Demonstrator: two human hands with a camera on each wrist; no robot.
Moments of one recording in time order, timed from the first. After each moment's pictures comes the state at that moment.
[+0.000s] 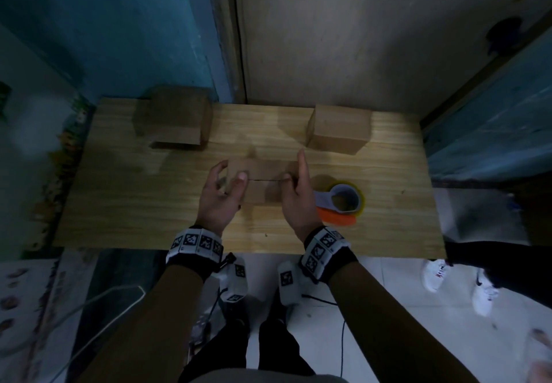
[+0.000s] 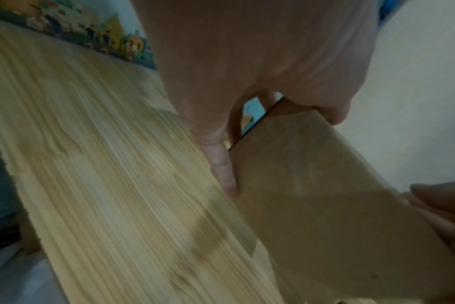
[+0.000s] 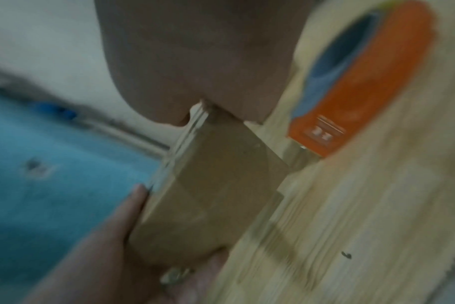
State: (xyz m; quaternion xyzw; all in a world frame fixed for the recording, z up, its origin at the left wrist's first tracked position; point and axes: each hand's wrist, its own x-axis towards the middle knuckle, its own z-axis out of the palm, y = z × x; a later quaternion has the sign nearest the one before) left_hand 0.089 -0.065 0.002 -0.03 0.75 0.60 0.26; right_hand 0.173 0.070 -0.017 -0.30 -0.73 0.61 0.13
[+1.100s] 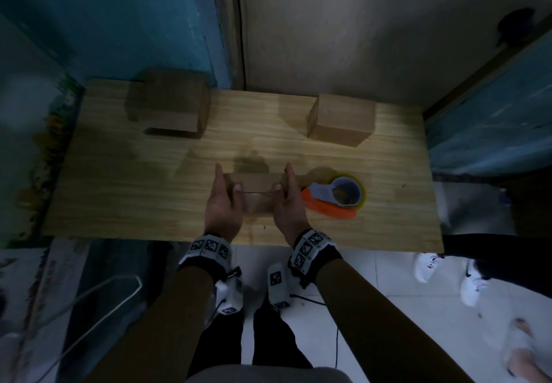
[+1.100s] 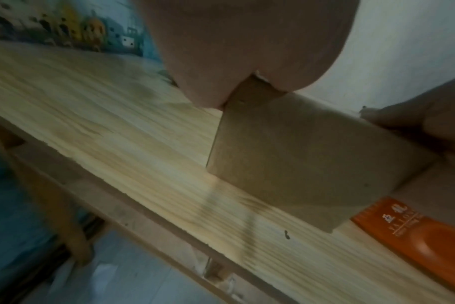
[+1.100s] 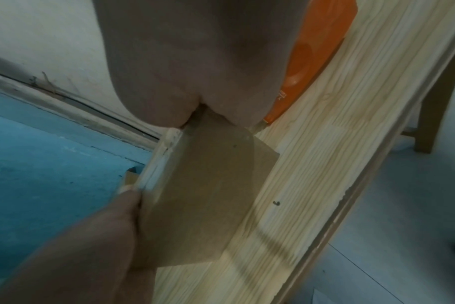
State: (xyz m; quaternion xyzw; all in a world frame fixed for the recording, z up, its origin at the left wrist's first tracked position) left_hand 0.110 -0.076 -0.052 0.10 0.88 0.43 0.17; right_hand 0.184 0.046 -0.049 -0.35 -0.71 0.61 0.05
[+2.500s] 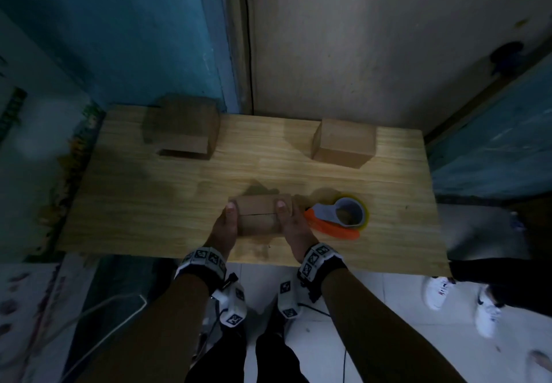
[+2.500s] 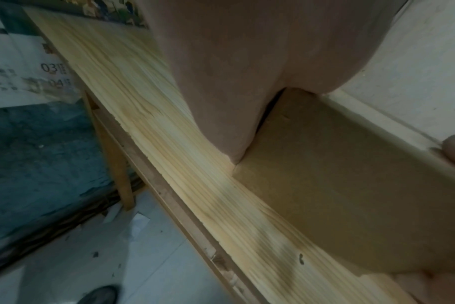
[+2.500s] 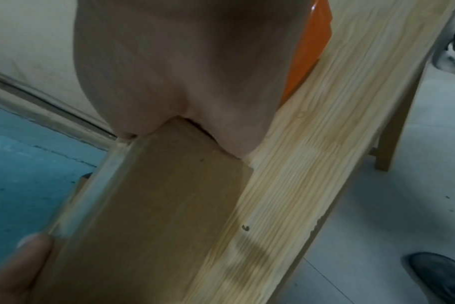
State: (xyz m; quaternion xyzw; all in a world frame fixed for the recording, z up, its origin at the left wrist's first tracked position) left_hand 0.105 -0.089 -0.046 -0.02 0.82 0.47 0.32; right_hand 0.179 0.057 -0.061 -0.37 -0.64 0.67 -0.04
